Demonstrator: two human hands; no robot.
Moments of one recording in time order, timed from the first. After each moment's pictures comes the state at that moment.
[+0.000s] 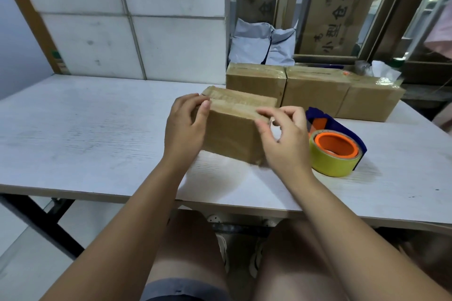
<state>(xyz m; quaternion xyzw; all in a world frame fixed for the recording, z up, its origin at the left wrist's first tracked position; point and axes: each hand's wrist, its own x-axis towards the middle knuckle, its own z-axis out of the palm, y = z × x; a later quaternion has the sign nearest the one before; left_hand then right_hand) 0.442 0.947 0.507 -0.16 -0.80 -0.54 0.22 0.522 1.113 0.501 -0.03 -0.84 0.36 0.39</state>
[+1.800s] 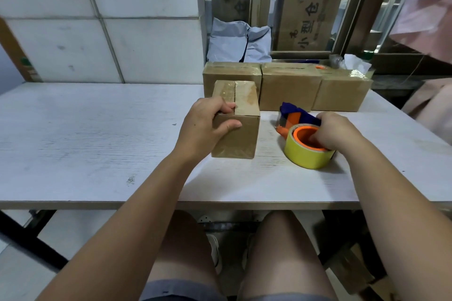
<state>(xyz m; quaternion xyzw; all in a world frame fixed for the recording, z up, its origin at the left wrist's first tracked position) 0.459 0.996 0.517 -0.37 -0.79 -0.45 0.19 0.528 1.256 0.519 -0.32 -0.93 0.19 0.04</state>
